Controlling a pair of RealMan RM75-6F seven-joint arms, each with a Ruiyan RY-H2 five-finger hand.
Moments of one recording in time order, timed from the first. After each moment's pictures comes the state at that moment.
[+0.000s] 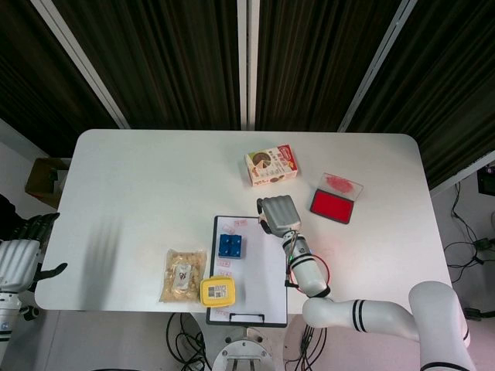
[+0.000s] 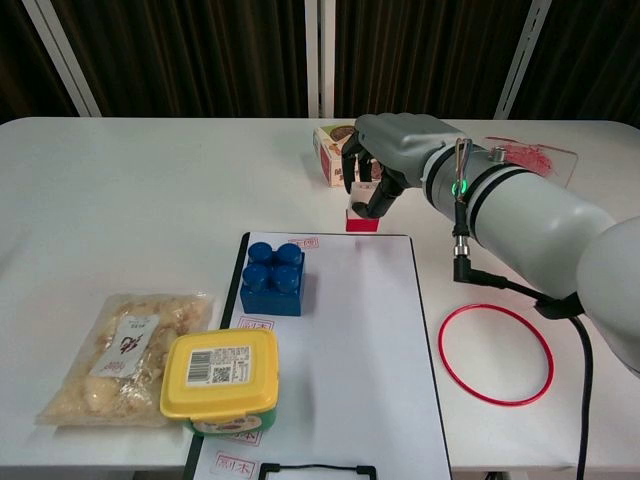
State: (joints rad) left arm -0.10 -1.16 -0.02 -1.45 1.49 1.44 -0.06; right arm 0.88 -1.87 0.29 -1.44 -0.75 1.10 -0.75
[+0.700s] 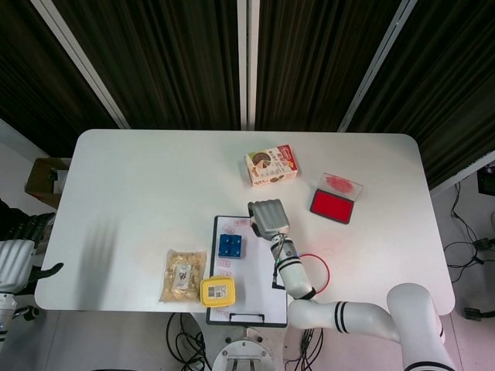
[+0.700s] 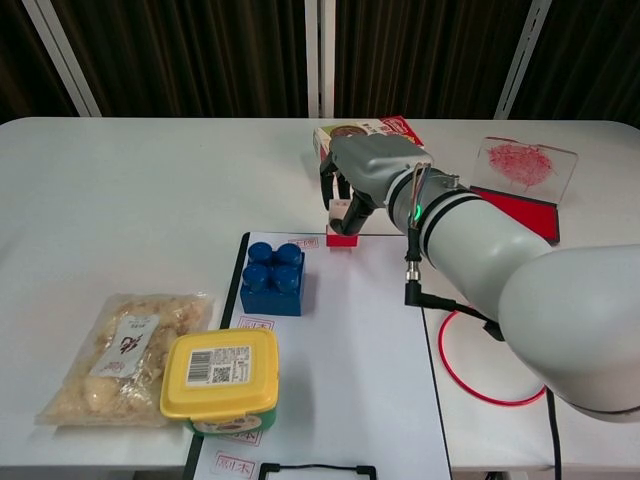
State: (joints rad) left arm -0.09 -1.16 -0.02 -1.42 1.49 1.45 -0.09; right arm 0.92 -1.99 0.30 -1.32 -0.73 1.12 -0.77
